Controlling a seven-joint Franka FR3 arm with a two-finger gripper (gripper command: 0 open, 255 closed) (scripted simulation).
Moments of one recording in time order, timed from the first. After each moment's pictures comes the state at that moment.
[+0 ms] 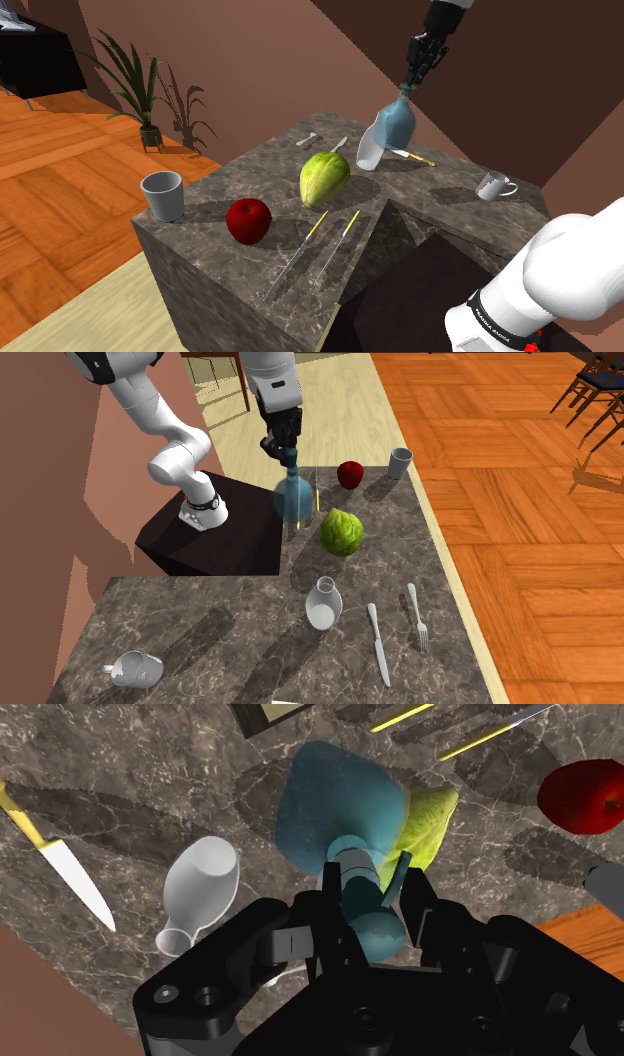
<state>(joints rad) 0.03 -0.27 -0.20 -1.76 0.07 1.51 -0.08</state>
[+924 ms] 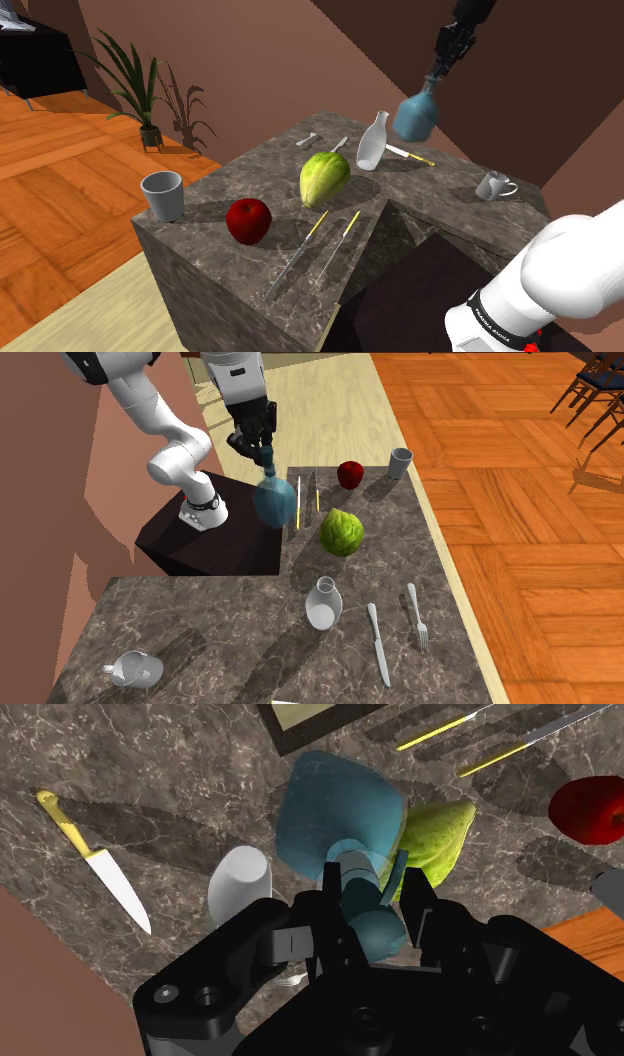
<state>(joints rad) -0.01 -0.30 -0.26 -1.69 0.05 1.41 -0.17</state>
